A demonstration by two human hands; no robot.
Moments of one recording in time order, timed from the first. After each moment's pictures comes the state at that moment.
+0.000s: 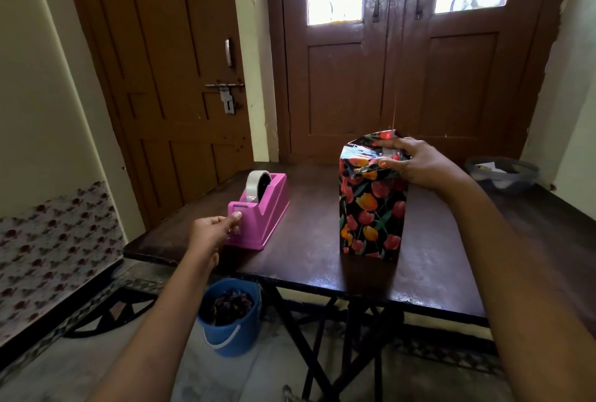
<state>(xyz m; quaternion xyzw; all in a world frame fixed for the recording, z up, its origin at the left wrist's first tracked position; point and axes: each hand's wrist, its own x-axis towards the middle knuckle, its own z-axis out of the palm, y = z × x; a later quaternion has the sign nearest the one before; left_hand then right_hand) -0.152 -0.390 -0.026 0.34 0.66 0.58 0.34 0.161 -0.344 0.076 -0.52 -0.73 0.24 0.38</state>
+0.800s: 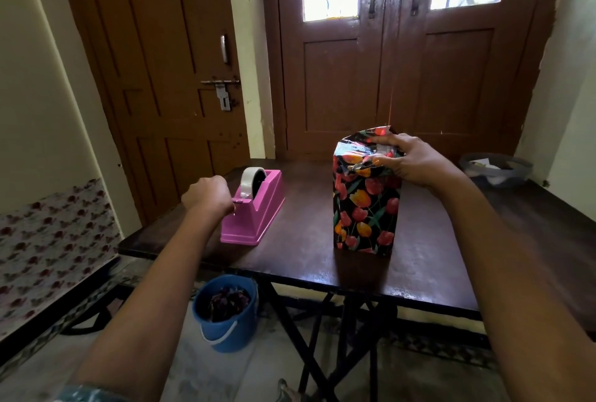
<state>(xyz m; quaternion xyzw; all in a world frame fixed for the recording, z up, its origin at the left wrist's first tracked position) -0.141 -0.366 0.027 0.51 0.85 0.11 -0.07 0.162 -0.351 0.076 -0.51 -0.74 0.23 0.38</state>
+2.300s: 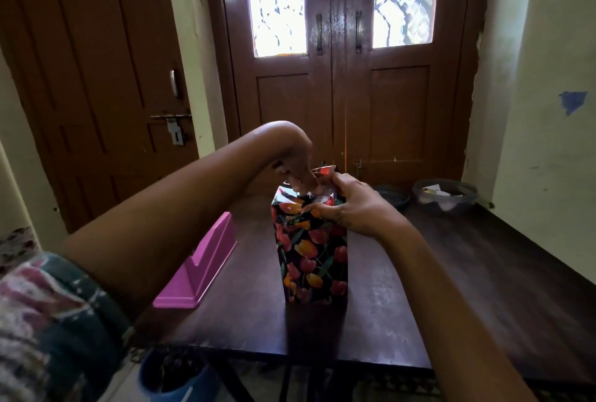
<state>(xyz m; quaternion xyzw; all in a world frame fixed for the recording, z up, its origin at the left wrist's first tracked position) 0.046 -0.317 0.171 0.77 0.63 -0.12 0.00 0.165 -0.348 0.073 -0.52 -0.76 0.18 0.35</state>
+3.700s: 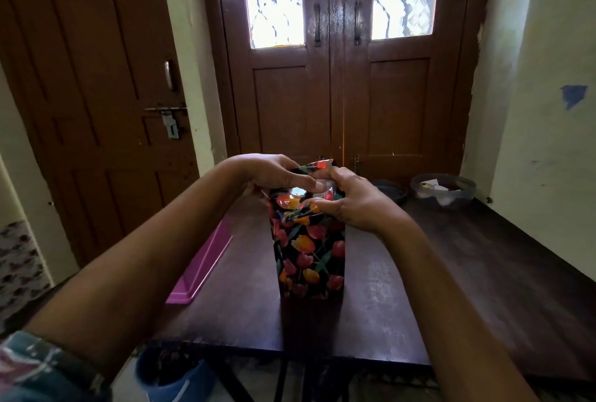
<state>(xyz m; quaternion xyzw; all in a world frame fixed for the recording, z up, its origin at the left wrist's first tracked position) 0.007 -0.319 0.132 0.78 0.56 0.08 0.27 0.170 -0.344 0.071 -0.50 -0.77 0.20 0.35</state>
